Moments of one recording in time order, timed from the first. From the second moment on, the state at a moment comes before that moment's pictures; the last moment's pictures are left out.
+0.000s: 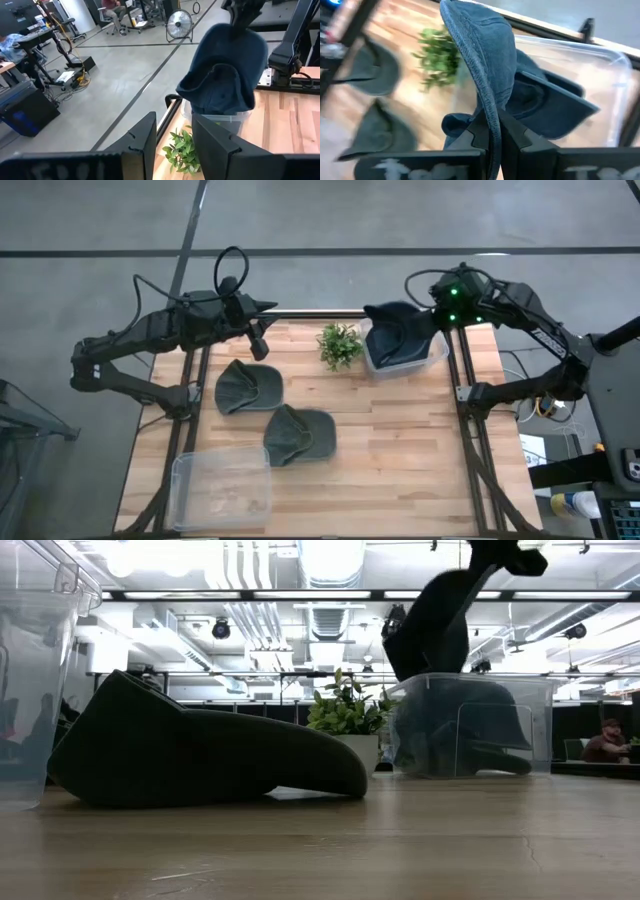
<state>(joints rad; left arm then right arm) 0.15 1.11 1.43 -0.57 -0.41 0.14 -0.52 1.18 1.56 -1.30 0.04 0.62</state>
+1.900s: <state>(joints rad) 0.15 1.11 1.40 -0.58 -0.44 0.10 -0.51 1.12 1.14 -1.12 0.24 0.58</state>
